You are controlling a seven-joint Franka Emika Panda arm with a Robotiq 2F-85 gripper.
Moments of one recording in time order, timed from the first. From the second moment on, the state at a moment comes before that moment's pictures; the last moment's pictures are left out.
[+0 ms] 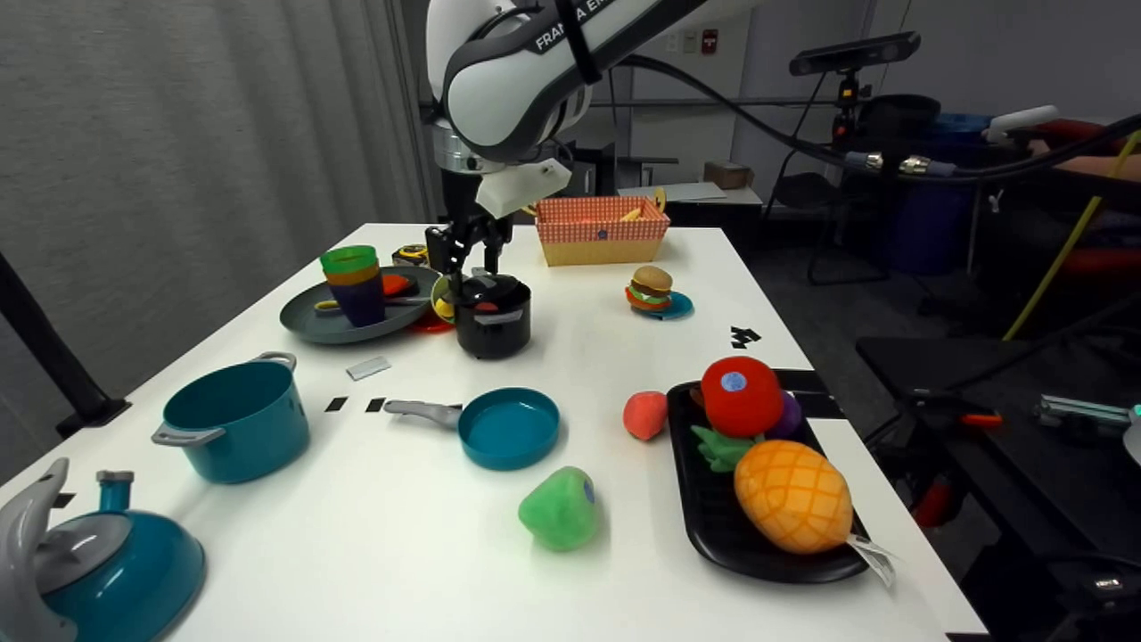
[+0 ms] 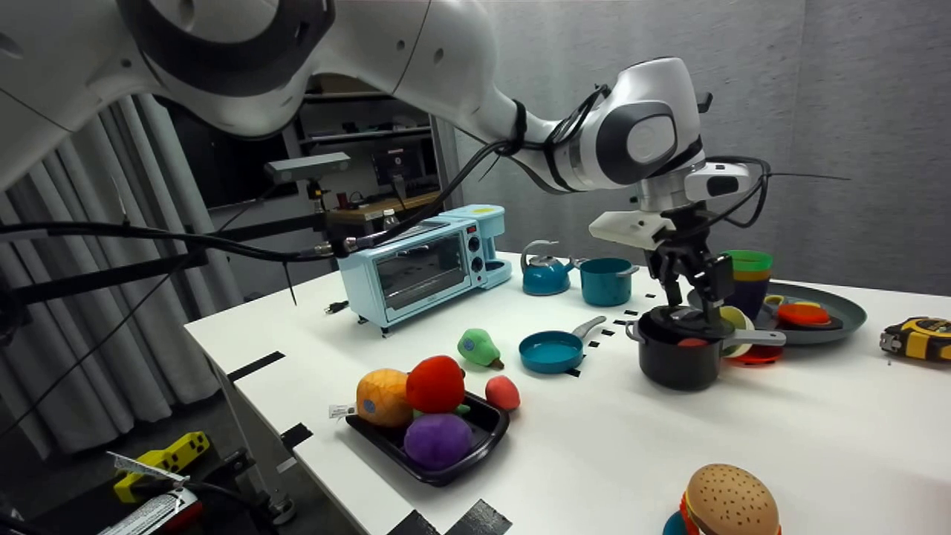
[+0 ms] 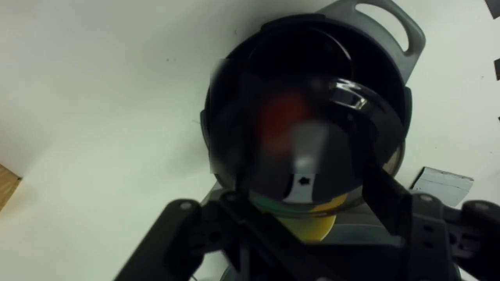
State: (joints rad) arm -0.22 0.97 -0.16 -1.13 0.04 2.27 0.20
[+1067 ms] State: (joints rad) arm -0.21 0.97 -0.15 -1.09 0.04 2.27 0.21
